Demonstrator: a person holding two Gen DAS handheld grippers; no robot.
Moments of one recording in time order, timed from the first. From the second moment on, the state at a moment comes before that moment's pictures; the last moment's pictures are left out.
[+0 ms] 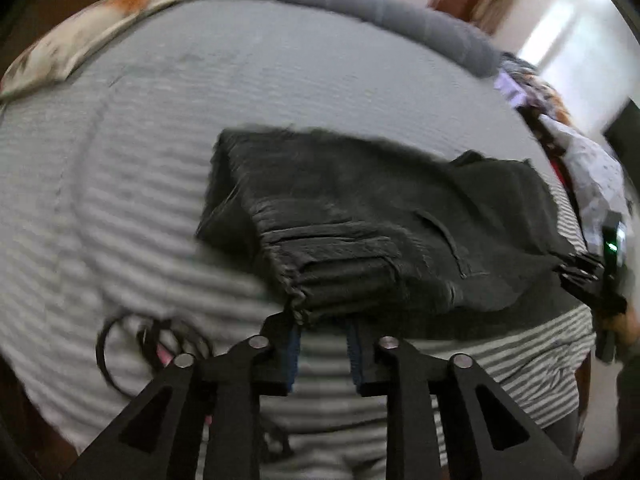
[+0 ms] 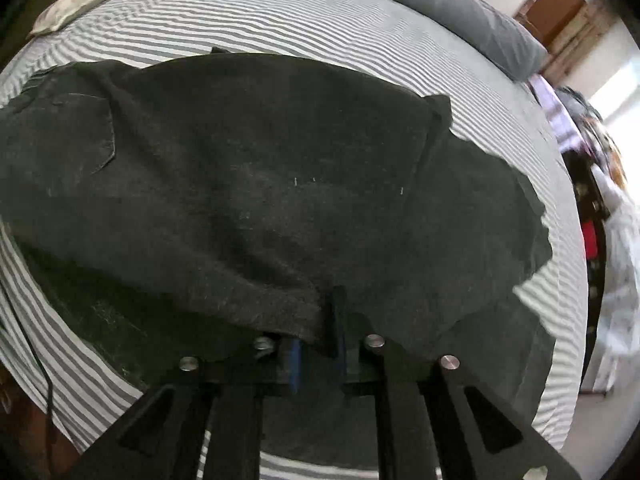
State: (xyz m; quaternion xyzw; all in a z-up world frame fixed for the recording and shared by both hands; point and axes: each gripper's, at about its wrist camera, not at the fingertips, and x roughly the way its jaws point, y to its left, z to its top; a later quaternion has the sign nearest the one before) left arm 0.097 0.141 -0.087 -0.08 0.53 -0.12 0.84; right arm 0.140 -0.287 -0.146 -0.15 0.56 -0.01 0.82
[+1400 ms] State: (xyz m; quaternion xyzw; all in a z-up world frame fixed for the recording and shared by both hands) left arm 0.143 0.172 -0.102 -0.43 0.48 -0.09 0.76; right arm 0.086 -0.440 -0.192 0.48 0.39 -0.10 0.78
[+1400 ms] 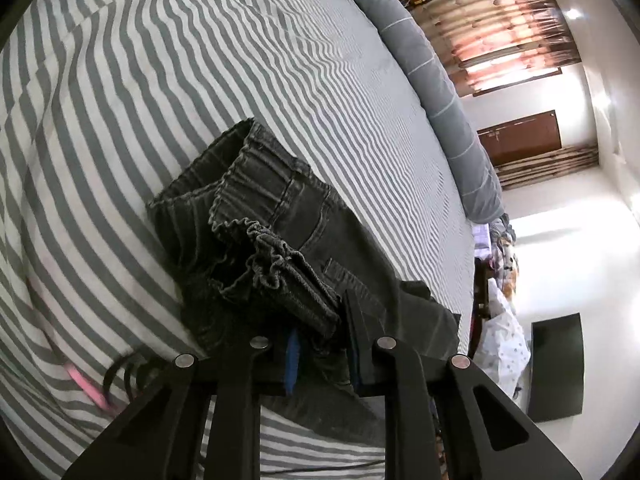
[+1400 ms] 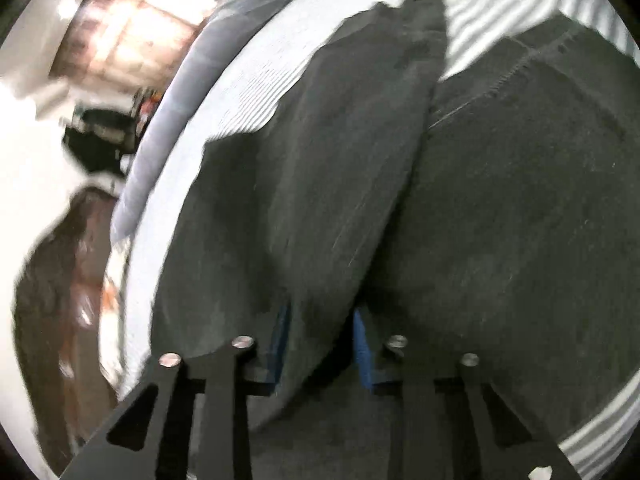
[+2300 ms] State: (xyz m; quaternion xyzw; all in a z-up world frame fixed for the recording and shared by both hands) left arm 0.161 0.175 -0.073 -0.32 0.50 -0.13 0.79; right arm 0.075 -0.428 -0.172 0.49 0.37 -0.08 0.78
